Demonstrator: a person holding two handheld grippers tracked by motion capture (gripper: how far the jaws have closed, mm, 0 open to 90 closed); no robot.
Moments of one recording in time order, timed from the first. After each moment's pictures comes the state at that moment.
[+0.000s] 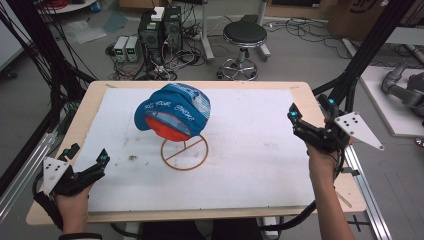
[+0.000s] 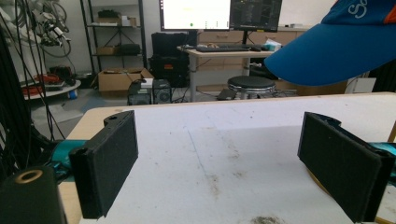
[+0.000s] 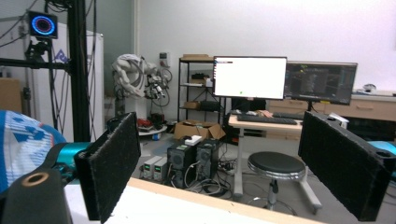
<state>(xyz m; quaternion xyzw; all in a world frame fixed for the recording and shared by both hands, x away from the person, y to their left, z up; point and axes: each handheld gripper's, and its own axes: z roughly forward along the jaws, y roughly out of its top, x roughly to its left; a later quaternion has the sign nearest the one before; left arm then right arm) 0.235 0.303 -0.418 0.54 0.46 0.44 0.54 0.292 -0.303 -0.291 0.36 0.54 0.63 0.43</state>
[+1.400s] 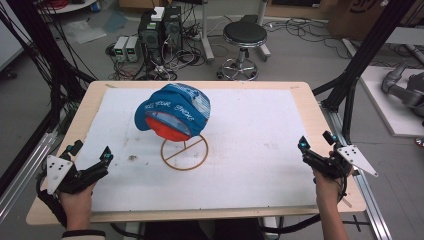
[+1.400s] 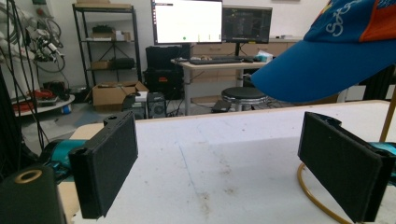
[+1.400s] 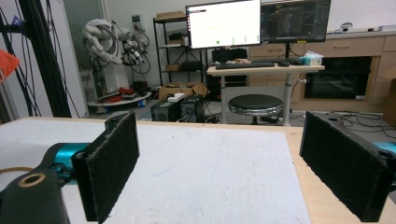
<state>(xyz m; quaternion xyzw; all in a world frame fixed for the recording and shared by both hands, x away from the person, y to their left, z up) 0.238 0.295 -0.414 0.54 0.44 0.45 0.56 0.285 -0.363 -0.402 0.44 0.55 0.59 0.40</state>
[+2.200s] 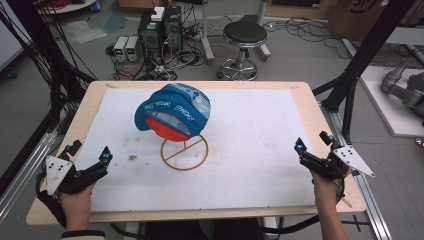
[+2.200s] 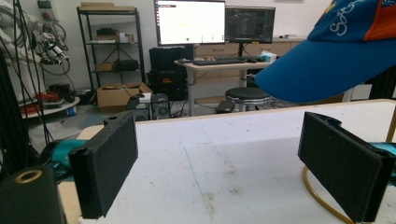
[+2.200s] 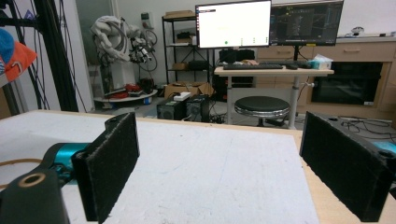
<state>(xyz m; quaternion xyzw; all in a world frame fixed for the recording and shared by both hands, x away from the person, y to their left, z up) 0.238 0.296 -0.414 0.54 0.43 0.46 0.55 0.282 -0.356 -0.401 0.43 0.56 0.59 0.40</state>
